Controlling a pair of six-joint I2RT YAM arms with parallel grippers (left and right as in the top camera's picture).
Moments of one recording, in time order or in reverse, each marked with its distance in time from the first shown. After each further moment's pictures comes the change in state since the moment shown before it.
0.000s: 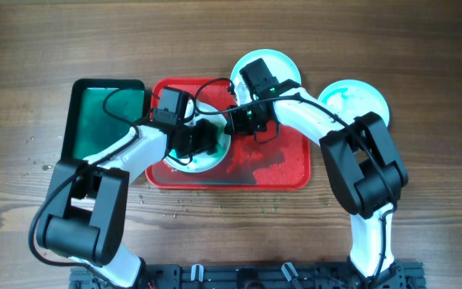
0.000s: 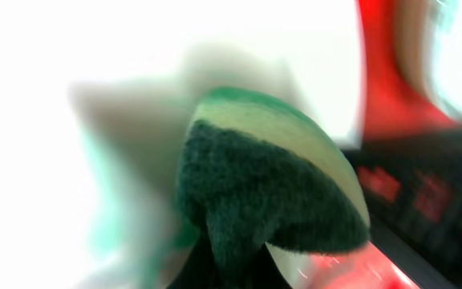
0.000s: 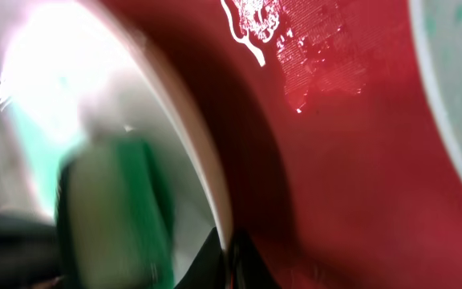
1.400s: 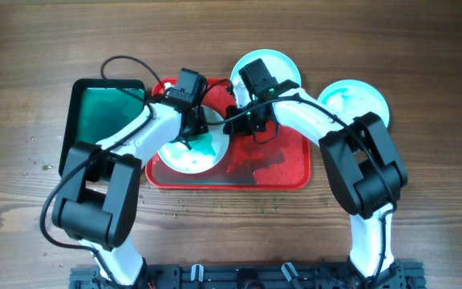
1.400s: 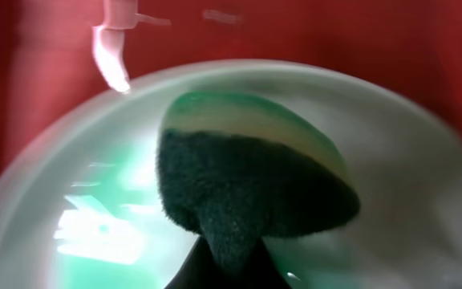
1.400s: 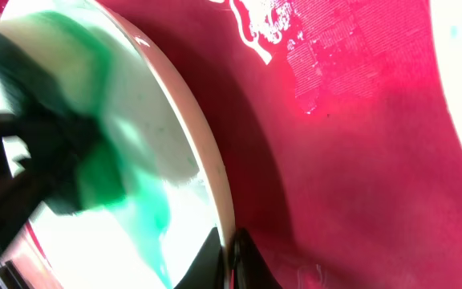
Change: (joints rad) left arm -0.057 0.106 0.245 -0.290 -0.546 0.043; right arm 0.005 0.001 0.000 0.006 -0.002 0.000
